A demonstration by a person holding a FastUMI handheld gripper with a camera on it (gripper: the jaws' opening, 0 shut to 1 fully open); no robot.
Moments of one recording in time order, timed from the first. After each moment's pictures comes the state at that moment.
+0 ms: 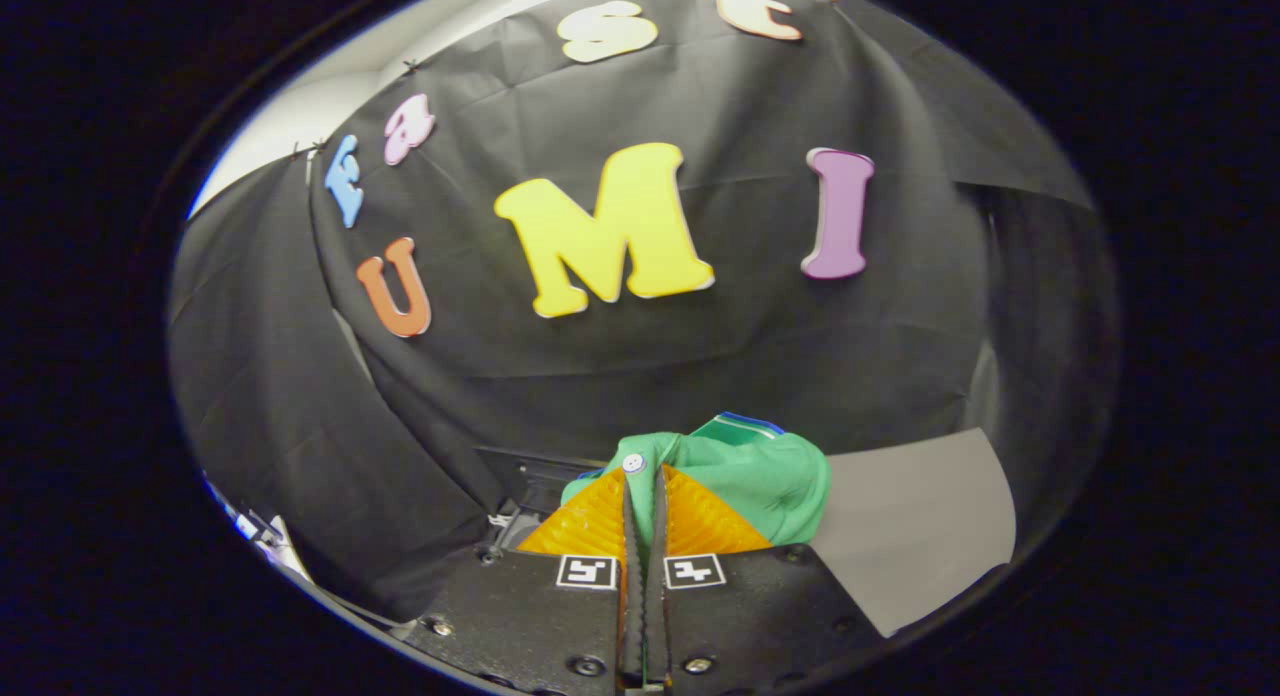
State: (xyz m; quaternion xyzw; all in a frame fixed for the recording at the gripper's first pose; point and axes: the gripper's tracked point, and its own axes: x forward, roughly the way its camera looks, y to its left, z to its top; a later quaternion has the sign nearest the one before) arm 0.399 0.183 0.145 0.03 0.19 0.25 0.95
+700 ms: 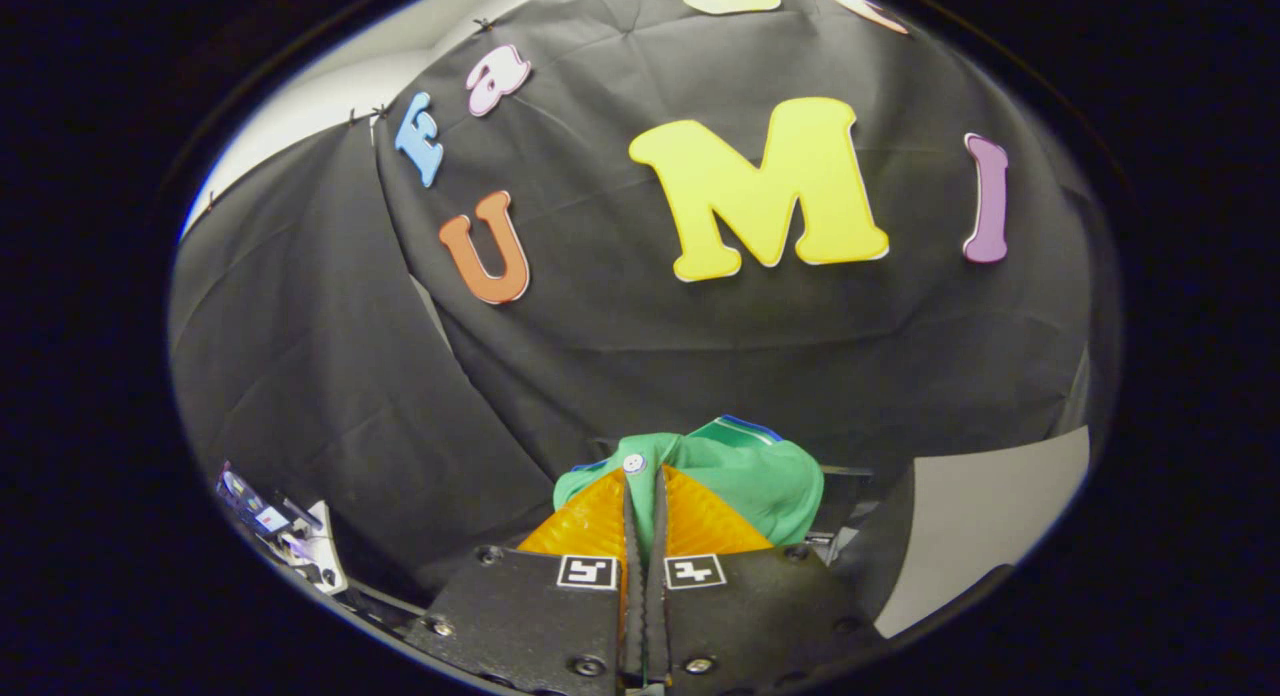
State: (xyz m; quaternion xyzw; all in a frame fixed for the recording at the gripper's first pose) arm 0.378 0.354 0.104 0.02 0.23 0.33 0.91
